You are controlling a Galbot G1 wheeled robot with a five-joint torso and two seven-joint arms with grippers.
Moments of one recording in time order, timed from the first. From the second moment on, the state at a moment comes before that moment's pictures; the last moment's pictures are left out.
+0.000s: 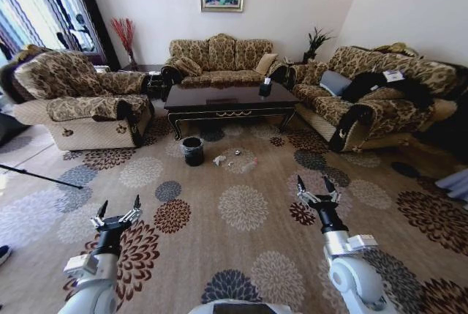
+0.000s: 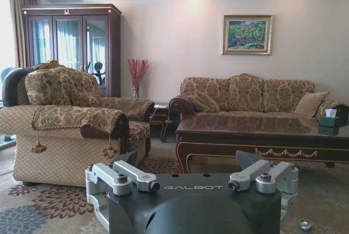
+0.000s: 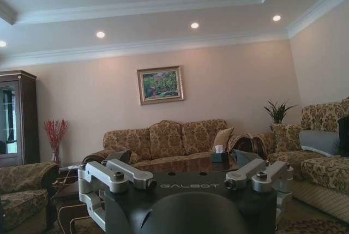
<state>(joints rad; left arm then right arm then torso) 1.76 -1.54 -0.89 -2.28 -0.28 0.04 0.05 -1.64 1.24 0.69 2.13 0.49 0.22 -0.01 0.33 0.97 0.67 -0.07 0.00</state>
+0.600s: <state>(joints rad) 1.77 -1.54 -0.89 -2.29 -0.27 0.02 0.06 -1.64 1.24 0.69 2.14 0.49 0.22 -0.01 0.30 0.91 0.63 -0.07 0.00</state>
